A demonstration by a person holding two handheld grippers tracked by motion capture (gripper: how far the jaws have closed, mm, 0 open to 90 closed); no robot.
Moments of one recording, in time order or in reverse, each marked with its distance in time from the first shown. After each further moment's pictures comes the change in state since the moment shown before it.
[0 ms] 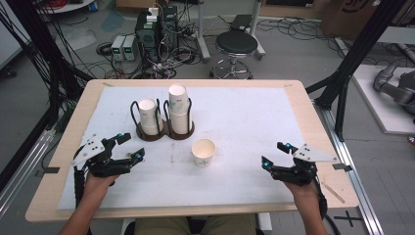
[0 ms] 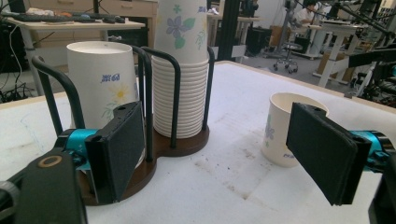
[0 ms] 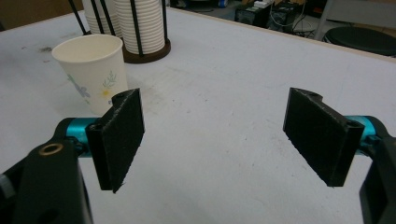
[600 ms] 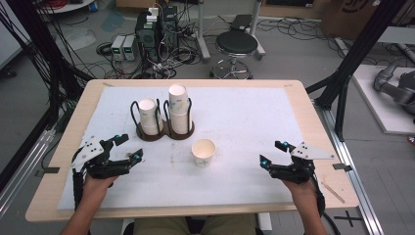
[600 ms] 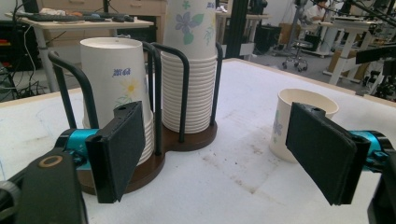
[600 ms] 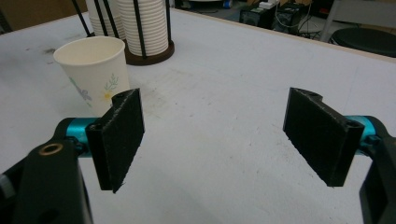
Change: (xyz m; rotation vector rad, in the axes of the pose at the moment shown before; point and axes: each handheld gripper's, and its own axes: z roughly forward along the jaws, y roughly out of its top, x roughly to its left) left arm 0.000 -0.002 -0.004 0.009 0.042 0.007; right arm -0.002 0.001 0.006 -0.004 0.019 0.000
